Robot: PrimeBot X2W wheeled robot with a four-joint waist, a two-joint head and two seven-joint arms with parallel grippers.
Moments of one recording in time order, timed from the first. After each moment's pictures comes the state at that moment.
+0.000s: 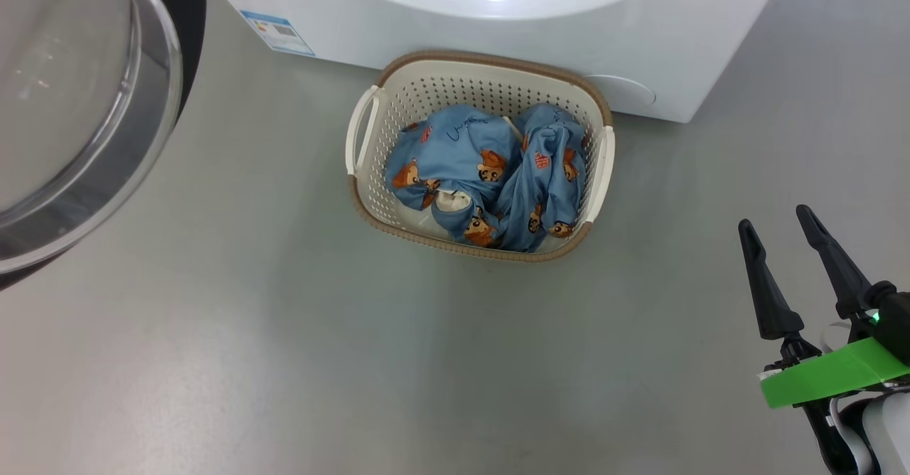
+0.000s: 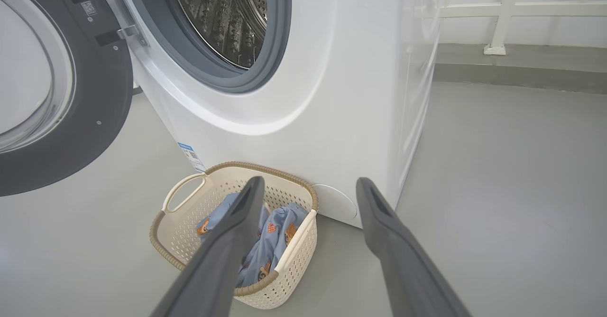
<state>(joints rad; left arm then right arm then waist) -0.64 0.27 0.69 0.66 -0.14 -0.07 -0.26 -0.14 -0.31 0.09 0.11 0.34 0.13 -0.25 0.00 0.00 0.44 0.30</state>
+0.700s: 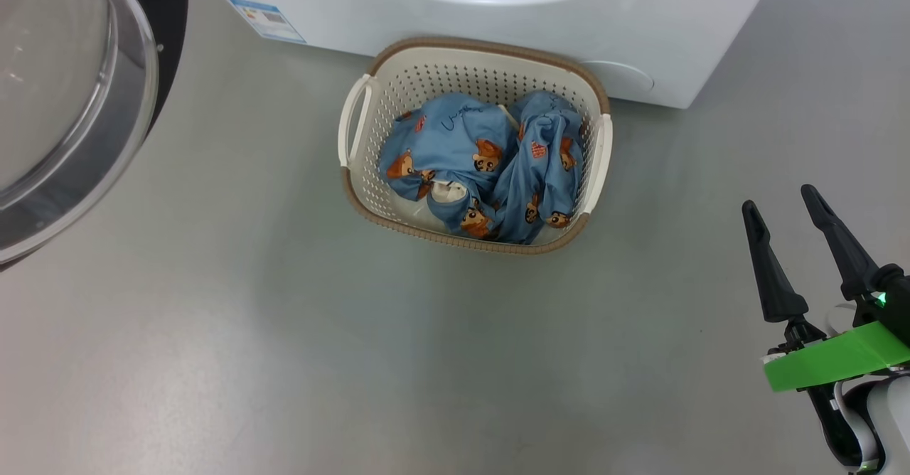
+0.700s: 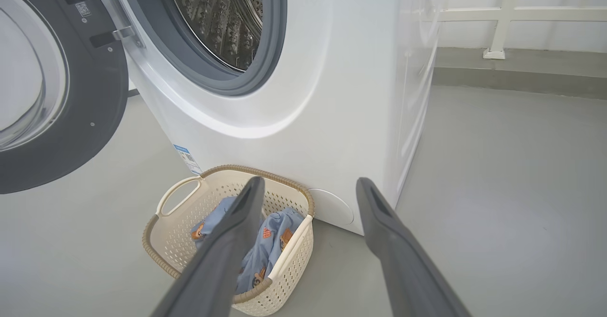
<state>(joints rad) -0.71 0.30 0.74 0.76 -0.08 -0.06 -0.26 -0.18 -0.33 0.09 0.10 0.34 0.13 -0.25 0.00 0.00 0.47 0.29</state>
